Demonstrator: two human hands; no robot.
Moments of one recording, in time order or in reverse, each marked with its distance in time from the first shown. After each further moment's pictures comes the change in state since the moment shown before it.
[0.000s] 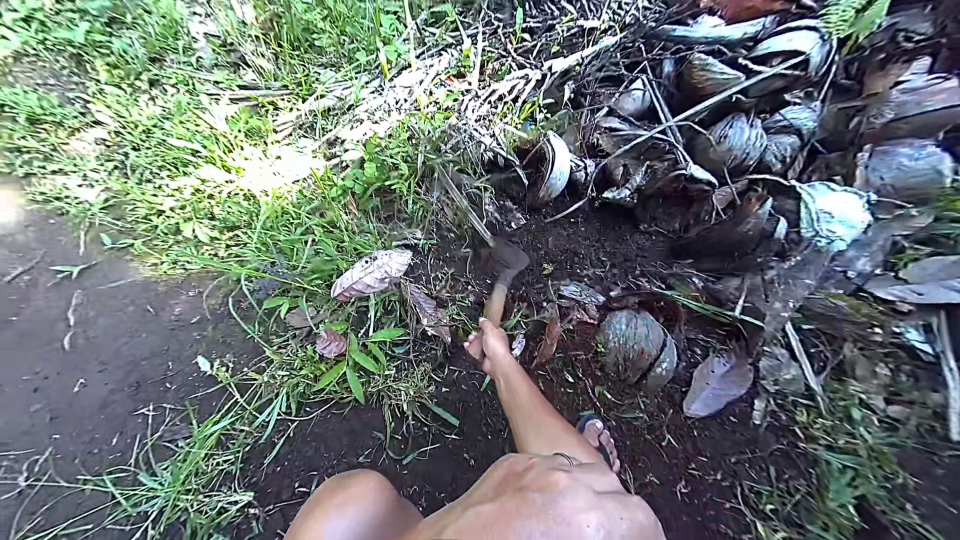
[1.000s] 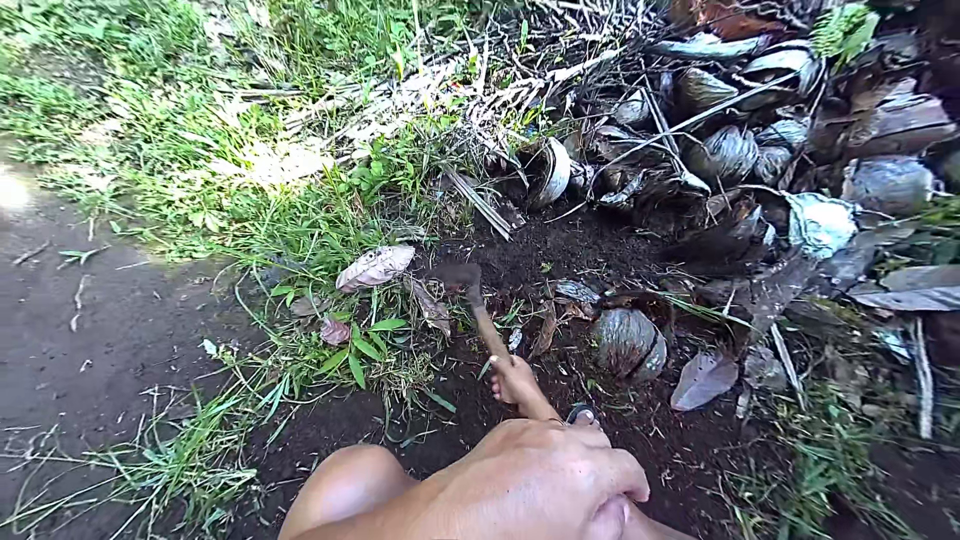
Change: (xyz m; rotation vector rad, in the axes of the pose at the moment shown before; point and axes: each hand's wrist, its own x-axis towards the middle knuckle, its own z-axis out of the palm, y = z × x) left_hand -0.002 0.004 0.000 0.071 0.026 0.035; right_hand -0.051 0.021 -0.085 -0.534 -0.087 -0.040
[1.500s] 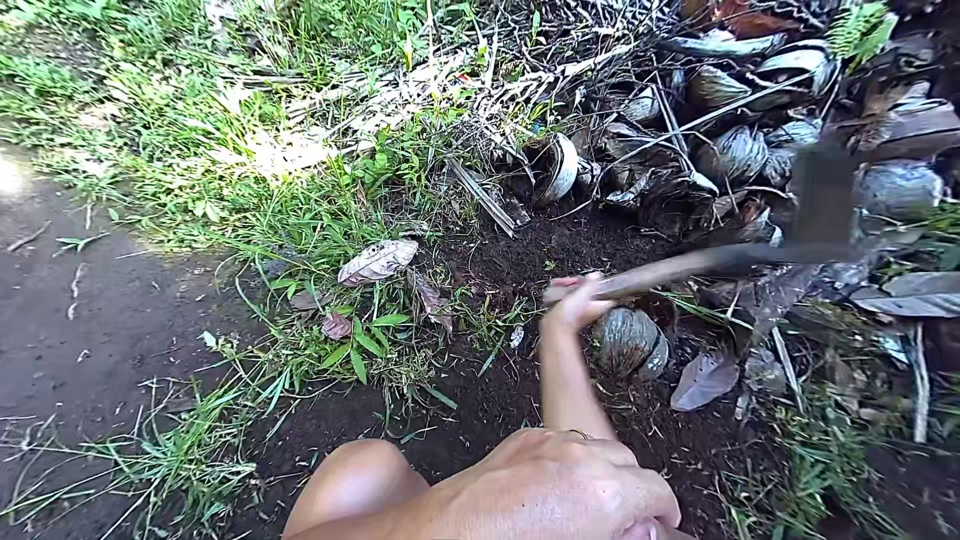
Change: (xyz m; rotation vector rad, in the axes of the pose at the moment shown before) left_hand -0.001 0.002 0.000 -0.071 0.010 0.037; right_hand 0.012 -0.125 -0.011 0.764 0.658 -0.743
